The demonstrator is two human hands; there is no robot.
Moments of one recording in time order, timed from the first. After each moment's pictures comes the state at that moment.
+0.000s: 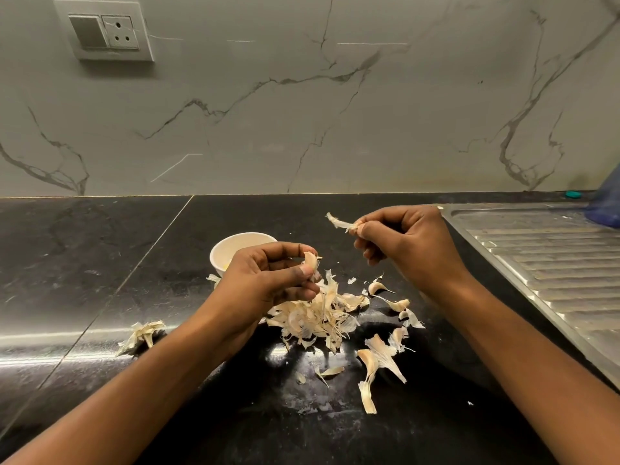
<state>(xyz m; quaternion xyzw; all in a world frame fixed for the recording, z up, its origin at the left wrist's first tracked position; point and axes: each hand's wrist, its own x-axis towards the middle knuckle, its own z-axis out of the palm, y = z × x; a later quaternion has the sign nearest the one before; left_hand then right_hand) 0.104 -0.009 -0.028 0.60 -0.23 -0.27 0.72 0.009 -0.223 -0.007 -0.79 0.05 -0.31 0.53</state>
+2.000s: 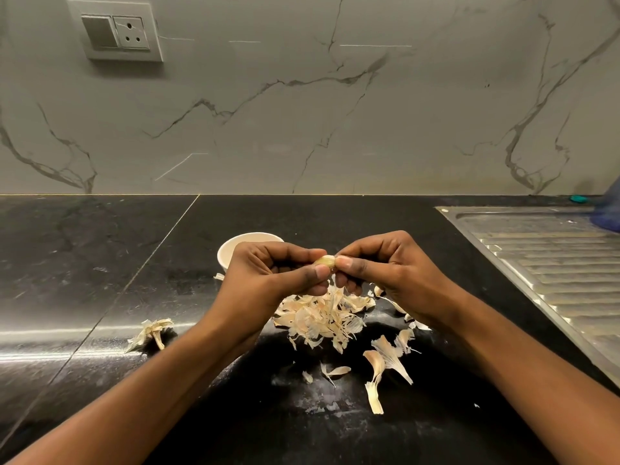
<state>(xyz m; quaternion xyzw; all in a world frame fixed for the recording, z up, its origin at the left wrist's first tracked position) 0.102 -0.005 -0.029 0.59 -0.32 -0.17 0.72 0.013 -0.218 -0.025 -0.78 -0.10 -0.12 0.61</state>
